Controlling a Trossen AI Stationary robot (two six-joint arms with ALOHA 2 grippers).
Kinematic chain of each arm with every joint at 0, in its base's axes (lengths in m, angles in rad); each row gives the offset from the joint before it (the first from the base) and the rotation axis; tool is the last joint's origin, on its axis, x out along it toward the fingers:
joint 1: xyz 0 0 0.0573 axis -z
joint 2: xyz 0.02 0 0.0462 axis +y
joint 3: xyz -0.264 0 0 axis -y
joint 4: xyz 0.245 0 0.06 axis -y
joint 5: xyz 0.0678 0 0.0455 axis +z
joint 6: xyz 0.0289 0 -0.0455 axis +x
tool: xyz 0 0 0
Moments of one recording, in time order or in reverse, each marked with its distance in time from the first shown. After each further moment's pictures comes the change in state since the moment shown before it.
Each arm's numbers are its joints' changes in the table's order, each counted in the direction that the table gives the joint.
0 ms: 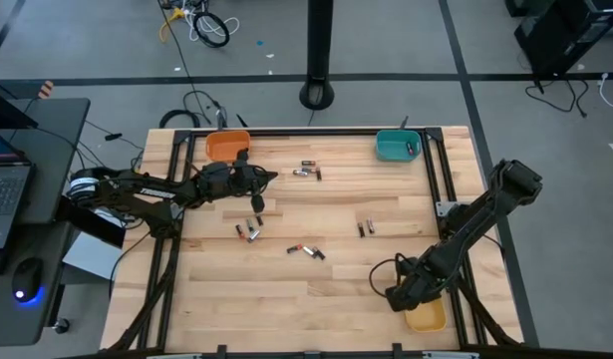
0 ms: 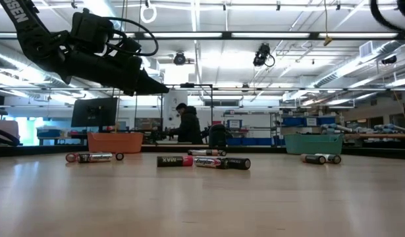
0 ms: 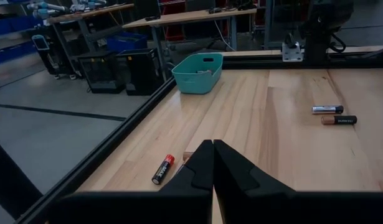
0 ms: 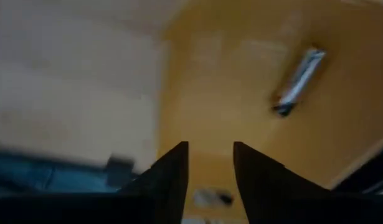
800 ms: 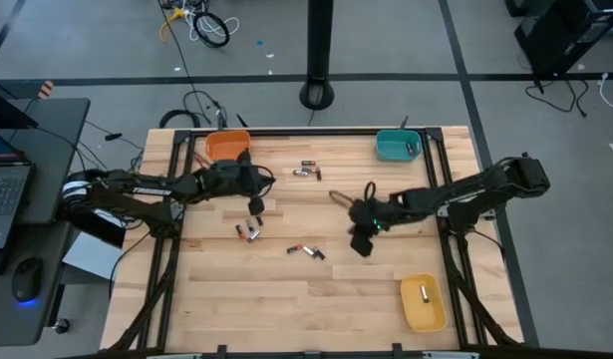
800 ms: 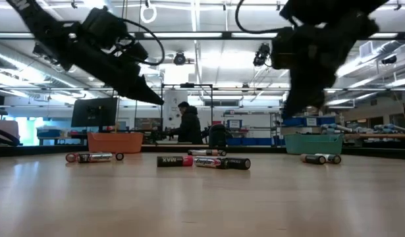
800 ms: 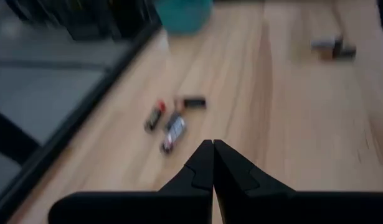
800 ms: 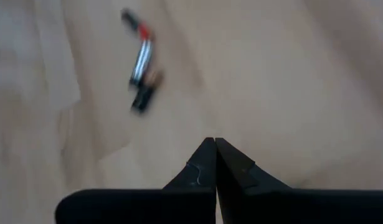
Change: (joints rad) left arm 0.014 -0.082 0.145 -0.534 -0.001 0.029; right arm 0.685 -0.100 -0.158 0.477 -0.382 -1.546
